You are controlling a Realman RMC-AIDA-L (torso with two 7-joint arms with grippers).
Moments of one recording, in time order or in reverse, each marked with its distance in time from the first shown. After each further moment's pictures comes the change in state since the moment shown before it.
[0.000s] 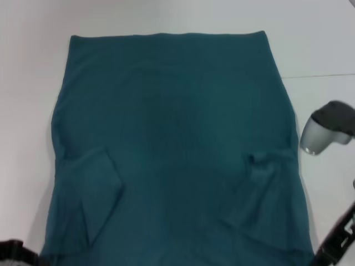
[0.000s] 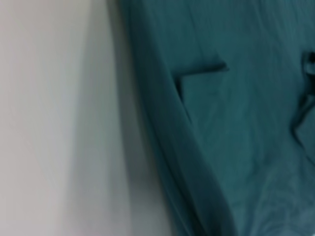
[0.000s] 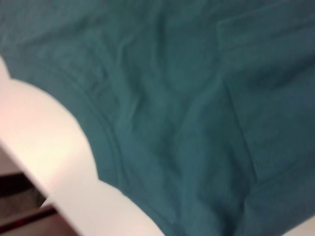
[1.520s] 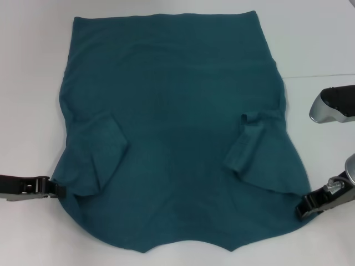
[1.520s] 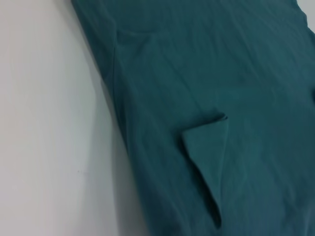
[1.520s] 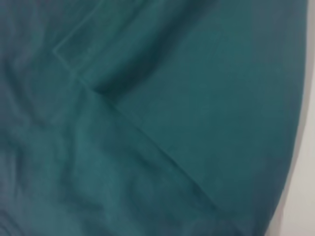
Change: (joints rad) left arm -0.054 -0.033 0.145 -0.019 -0.136 -0.421 0.045; right arm -0.099 0.014 -0.085 -0.023 -0.079 0.435 0.427
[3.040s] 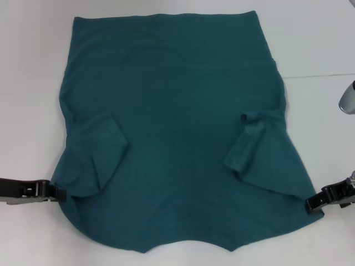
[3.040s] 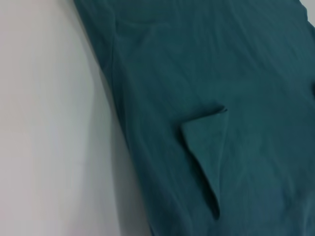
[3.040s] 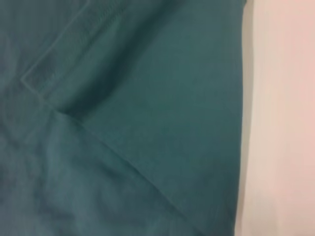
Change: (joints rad) left arm 0.005 -0.001 0.003 0.000 0.004 0.011 -0.001; right arm -0.053 0.000 0.094 -0.102 -0.015 -0.042 -0.015
